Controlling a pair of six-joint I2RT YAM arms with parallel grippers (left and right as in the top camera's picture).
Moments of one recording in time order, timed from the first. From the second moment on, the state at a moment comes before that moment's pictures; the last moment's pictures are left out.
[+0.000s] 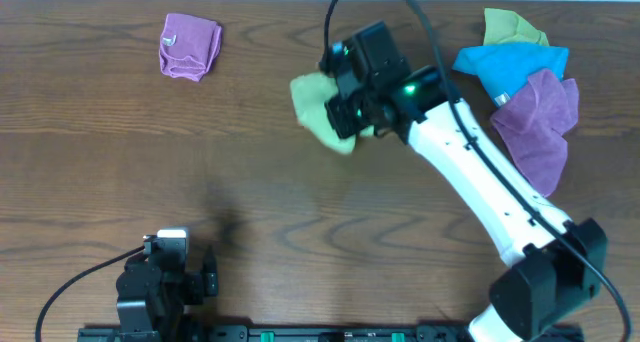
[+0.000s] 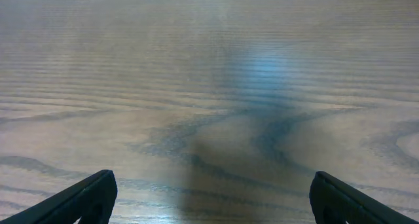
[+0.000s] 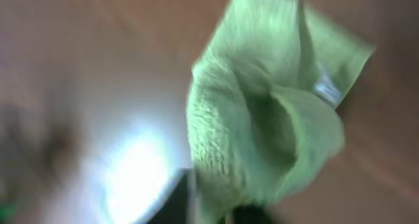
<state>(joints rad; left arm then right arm) 0.03 0.01 0.33 -1.03 0.00 0.06 0.54 1.78 1.61 -0.93 -0.15 0.05</state>
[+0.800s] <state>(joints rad) 0.03 0.01 0.33 -1.02 0.00 0.06 0.43 1.80 1.40 -0.89 -0.15 0.18</state>
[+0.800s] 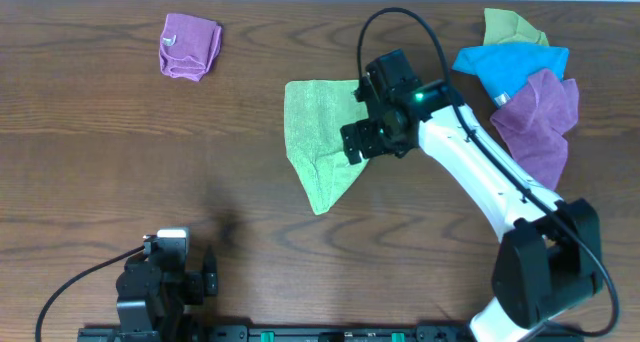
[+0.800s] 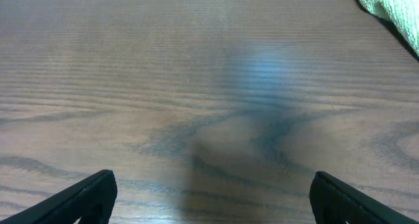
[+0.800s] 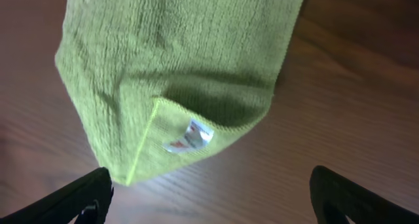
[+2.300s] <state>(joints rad) 0.03 0.01 0.33 -1.02 0.02 0.06 0.44 1.99 1.38 -0.75 -0.26 0.61</state>
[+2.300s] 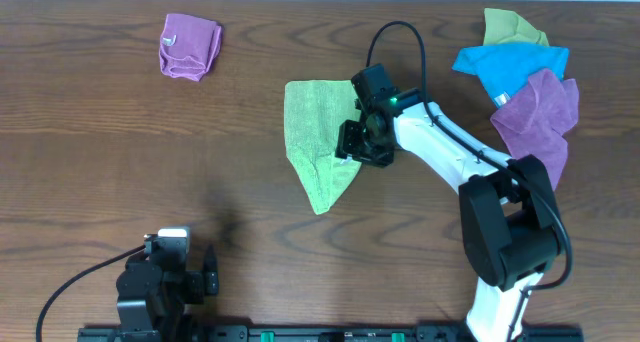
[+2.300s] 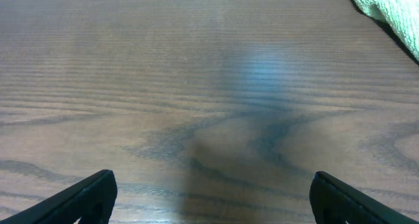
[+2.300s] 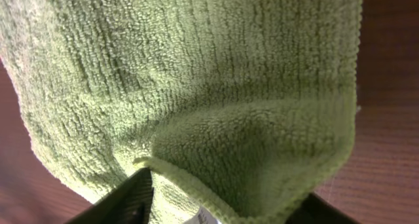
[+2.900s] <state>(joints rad) 0.03 0.01 0.32 -1.01 0.02 0.06 0.44 1.98 1.38 -1.06 -0.08 0.62</state>
